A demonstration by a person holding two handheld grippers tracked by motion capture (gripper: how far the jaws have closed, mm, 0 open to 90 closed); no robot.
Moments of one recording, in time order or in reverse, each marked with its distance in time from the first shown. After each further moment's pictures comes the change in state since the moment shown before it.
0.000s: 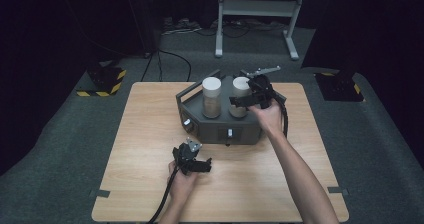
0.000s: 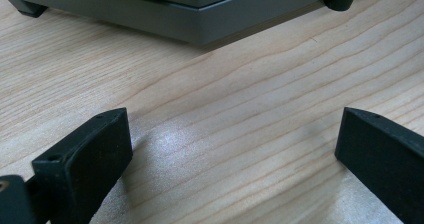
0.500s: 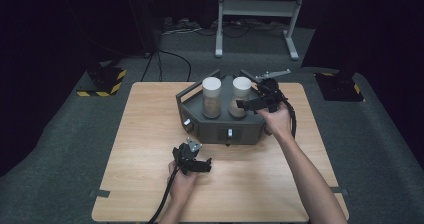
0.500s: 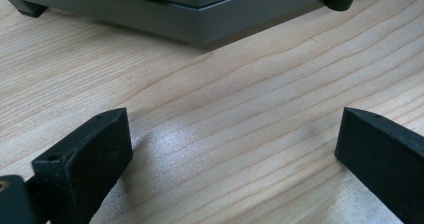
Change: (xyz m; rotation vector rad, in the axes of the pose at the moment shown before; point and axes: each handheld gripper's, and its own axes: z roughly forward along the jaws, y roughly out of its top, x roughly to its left) left arm 0.000 -0.001 0.000 -0.003 0.000 -0.006; right arm -0.022 -0.016 -0.014 -0.006 0.046 0.008
